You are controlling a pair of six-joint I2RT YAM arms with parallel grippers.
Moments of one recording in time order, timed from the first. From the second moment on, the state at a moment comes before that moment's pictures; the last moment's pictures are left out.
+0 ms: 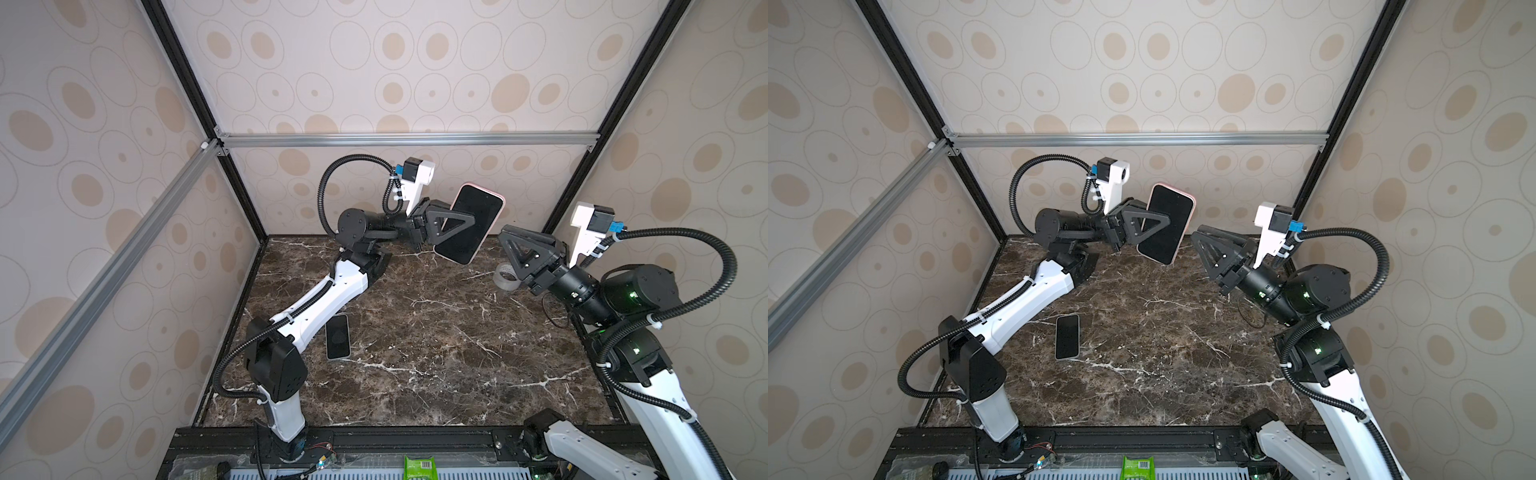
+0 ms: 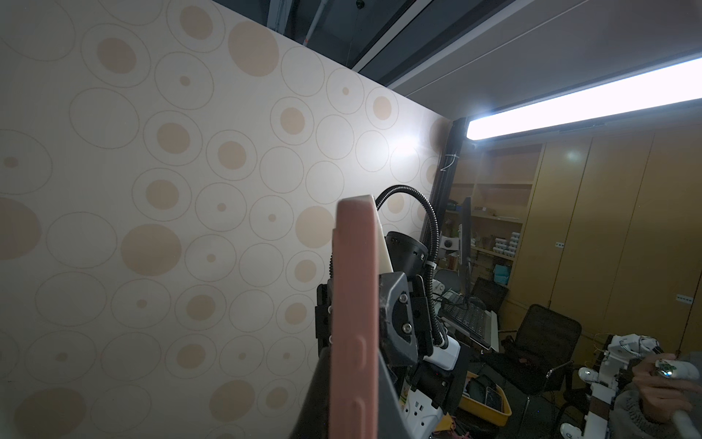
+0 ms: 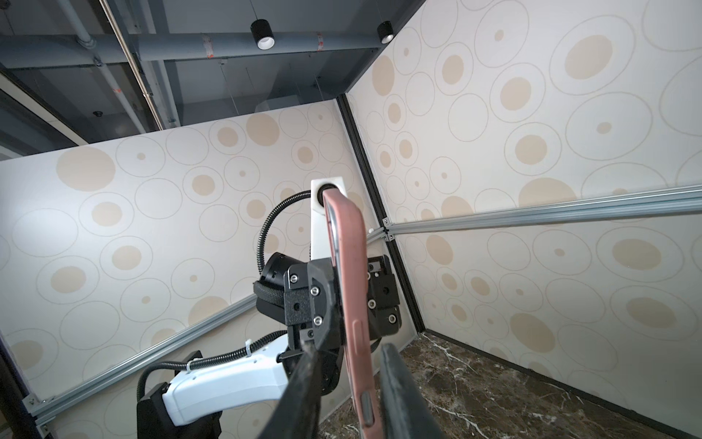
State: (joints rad) left arm -0.66 1.77 1.77 0.92 1.04 -1.08; right arm 0.39 0.88 1.27 -0.01 -0.50 0.56
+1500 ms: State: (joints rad) left arm -0.66 1.75 1.76 0.82 1.05 -0.98; right arm 0.39 0.91 1.33 -0.13 -0.47 0.50
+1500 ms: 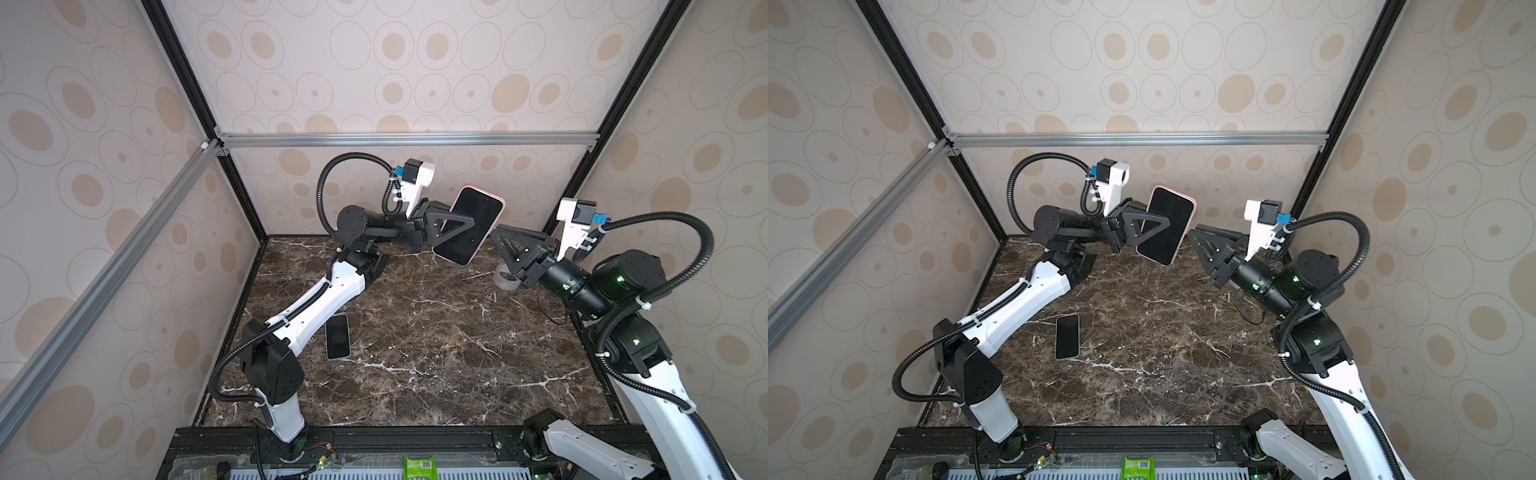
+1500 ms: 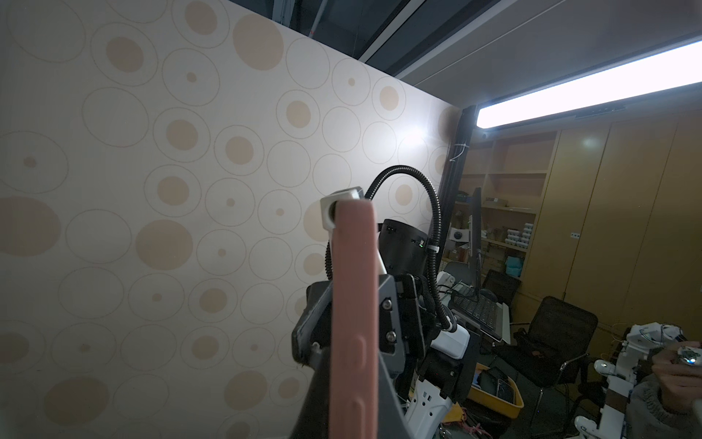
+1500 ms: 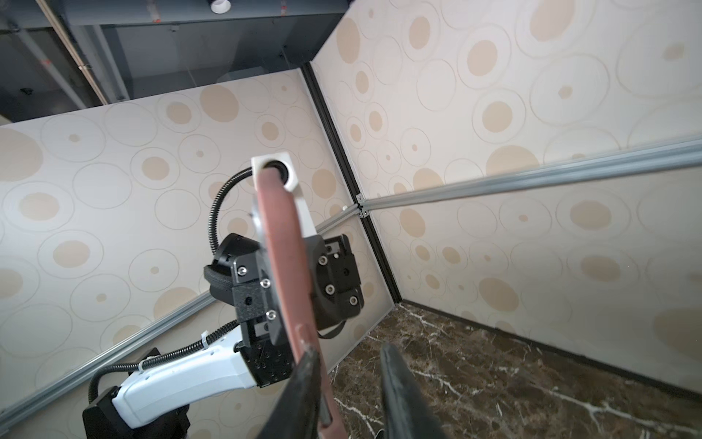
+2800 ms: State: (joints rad) left arm -0.67 1.74 1.75 0.74 1.05 -0.94; right arm 0.39 0.98 1.47 -0.26 -0.37 0.51
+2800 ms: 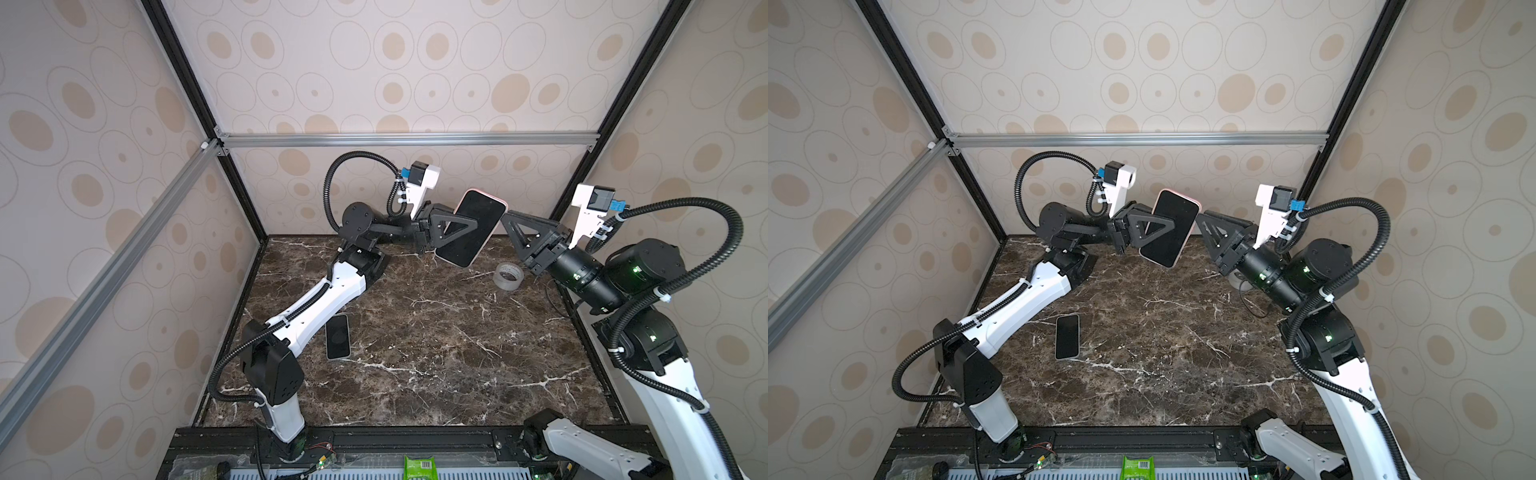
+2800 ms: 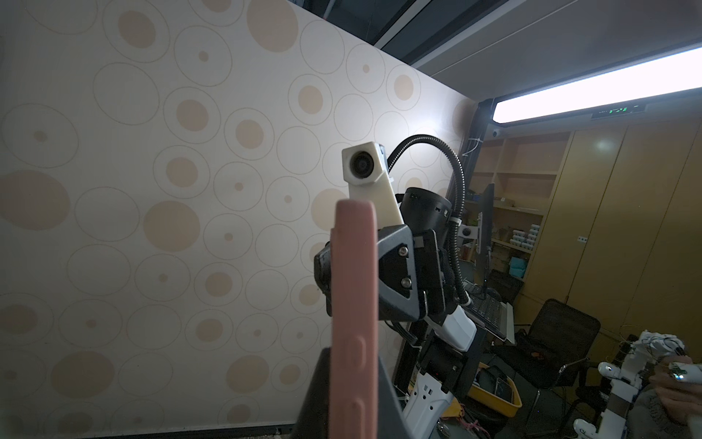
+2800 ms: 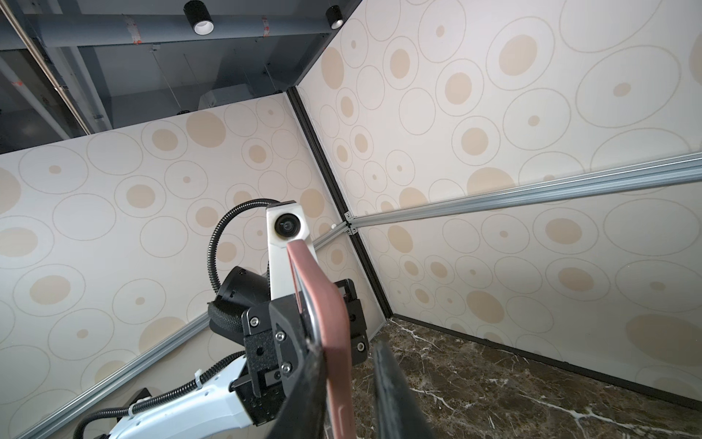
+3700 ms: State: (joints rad) left arm -0.69 1.72 1.75 0.69 1.05 -0.85; right arm 0.39 0.91 1.36 -0.34 -0.27 0.44
